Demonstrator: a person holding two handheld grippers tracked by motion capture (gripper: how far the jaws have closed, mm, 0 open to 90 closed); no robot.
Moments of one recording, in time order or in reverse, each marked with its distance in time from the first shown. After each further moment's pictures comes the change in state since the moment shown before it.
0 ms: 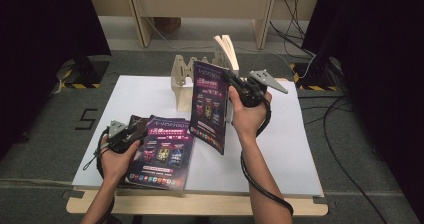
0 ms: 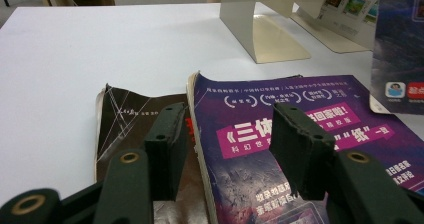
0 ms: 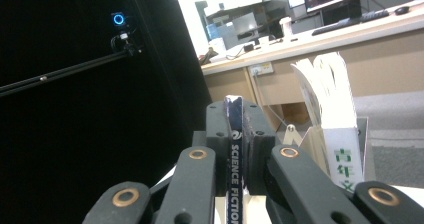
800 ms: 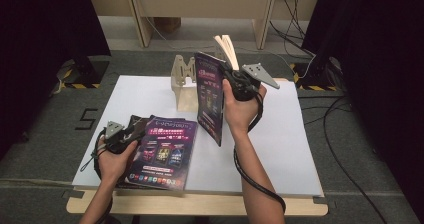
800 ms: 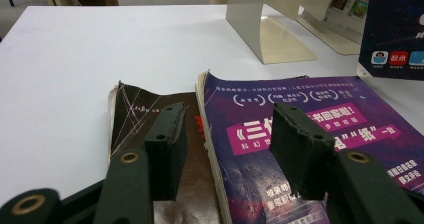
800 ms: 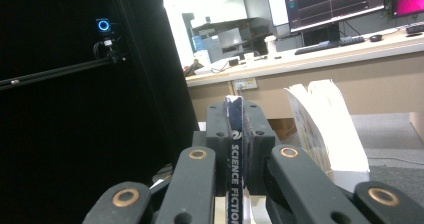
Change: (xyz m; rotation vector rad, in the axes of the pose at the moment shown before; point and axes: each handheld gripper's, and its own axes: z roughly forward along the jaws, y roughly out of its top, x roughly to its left) left arm 0.005 -0.002 -0.003 -0.007 0.010 -0.015; right arm 0.011 0.007 0.018 -0.049 -0.062 -0.063
